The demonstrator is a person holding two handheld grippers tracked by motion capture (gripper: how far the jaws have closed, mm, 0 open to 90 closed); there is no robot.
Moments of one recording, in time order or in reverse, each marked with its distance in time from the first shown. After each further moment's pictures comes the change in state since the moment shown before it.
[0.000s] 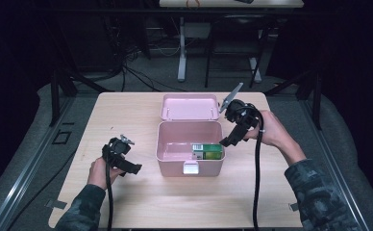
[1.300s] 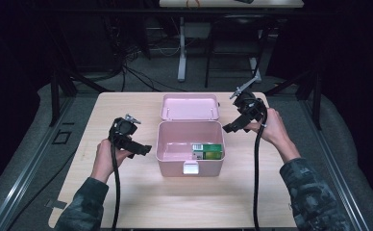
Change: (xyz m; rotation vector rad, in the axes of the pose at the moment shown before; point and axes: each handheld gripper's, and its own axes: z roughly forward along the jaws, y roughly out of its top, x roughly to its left) left arm -0.008 0.063 -0.045 -0.121 -0.065 -0.025; right arm -0.041 -0.016 0.007 -0.108 -0.110 0.251
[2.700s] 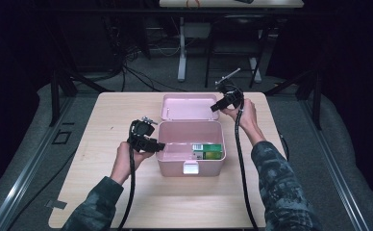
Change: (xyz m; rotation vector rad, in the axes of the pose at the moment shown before) left arm -0.038 0.014 0.025 -0.012 -0.108 -0.076; right arm -0.054 0.045 0.087 -0.052 -0.098 0.232
